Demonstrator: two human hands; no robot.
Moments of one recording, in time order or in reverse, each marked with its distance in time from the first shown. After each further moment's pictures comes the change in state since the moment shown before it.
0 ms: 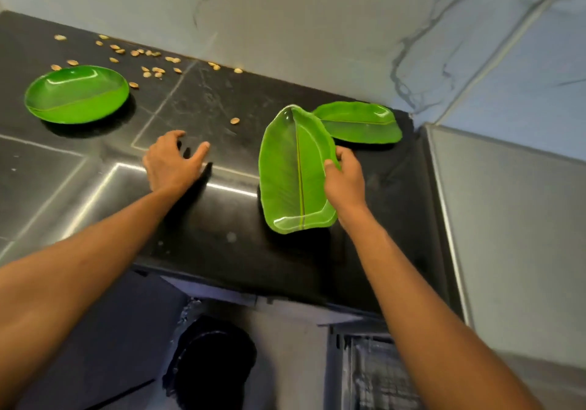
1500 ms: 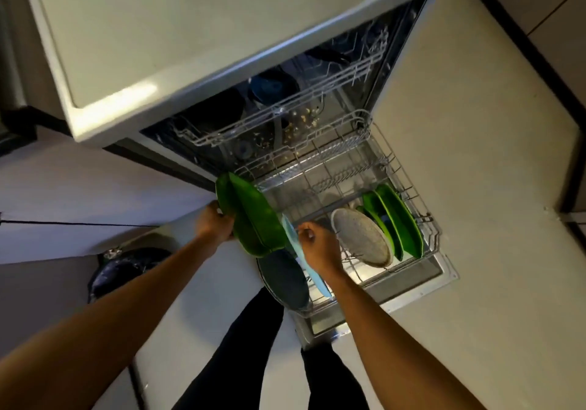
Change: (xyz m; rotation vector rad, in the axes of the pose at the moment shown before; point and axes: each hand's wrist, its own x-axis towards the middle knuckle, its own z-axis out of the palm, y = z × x) left_hand -0.639 0.154 0.293 0.092 -0.976 -0.283; right_hand -0.423 0.545 -0.311 0.066 0.016 0.665
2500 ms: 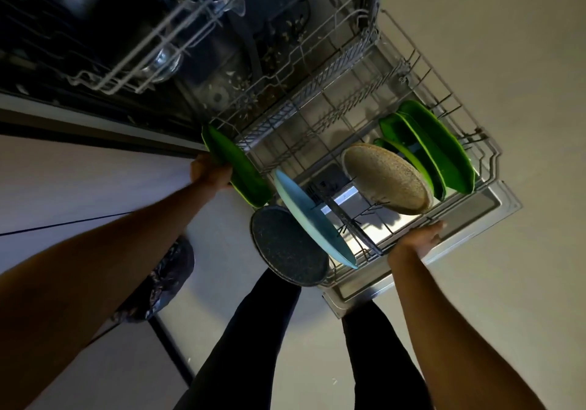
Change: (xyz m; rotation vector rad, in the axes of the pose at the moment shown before) left_hand 0.133 -0.025 0.079 0.220 -0.009 0.036; right_hand 0.032 0.243 0.007 0.937 1.026 0.937
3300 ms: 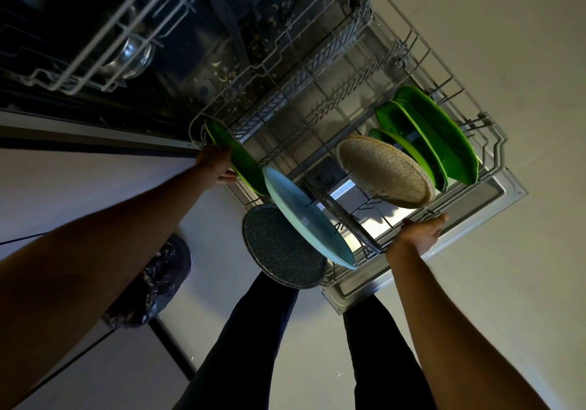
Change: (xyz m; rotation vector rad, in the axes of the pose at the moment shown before) left_hand 0.041 0.008 0.032 -0.046 -0.195 -0.165; right_hand 0.010 0.006 0.008 0.066 0.063 0.009
